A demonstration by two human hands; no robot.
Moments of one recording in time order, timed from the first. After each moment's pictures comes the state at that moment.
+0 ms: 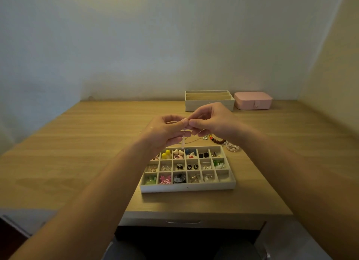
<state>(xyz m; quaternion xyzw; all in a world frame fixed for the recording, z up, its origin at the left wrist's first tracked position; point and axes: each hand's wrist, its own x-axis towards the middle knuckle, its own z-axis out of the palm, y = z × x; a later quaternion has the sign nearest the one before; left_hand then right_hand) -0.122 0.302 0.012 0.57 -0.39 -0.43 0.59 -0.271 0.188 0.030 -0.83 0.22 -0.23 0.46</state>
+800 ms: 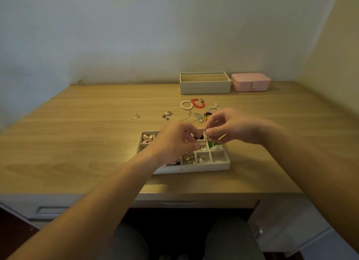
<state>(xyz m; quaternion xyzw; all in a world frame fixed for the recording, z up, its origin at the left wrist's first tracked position) -0.163 0.310 -0.033 0.68 -0.59 -0.25 0.35 -0.323 0.171 -0.005 -0.81 0.32 -0.07 0.49</state>
